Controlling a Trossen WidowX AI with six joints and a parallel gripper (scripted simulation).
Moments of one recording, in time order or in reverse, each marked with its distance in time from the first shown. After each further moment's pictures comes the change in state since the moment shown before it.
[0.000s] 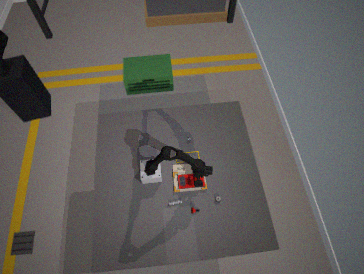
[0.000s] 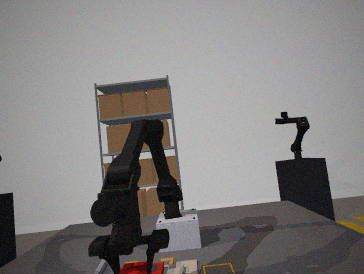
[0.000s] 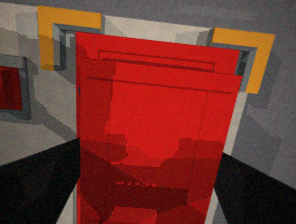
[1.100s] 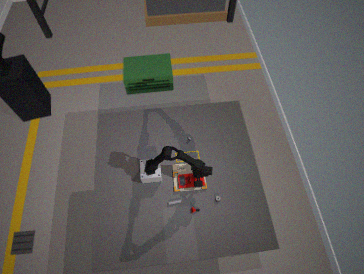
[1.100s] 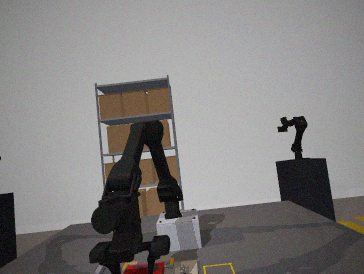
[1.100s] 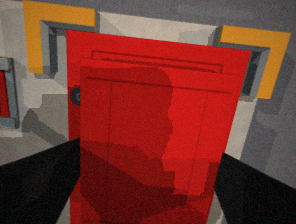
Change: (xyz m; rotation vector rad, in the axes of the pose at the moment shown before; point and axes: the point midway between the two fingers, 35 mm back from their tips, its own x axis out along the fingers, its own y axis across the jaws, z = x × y) arm 0.015 0.000 0.000 0.000 0.000 0.000
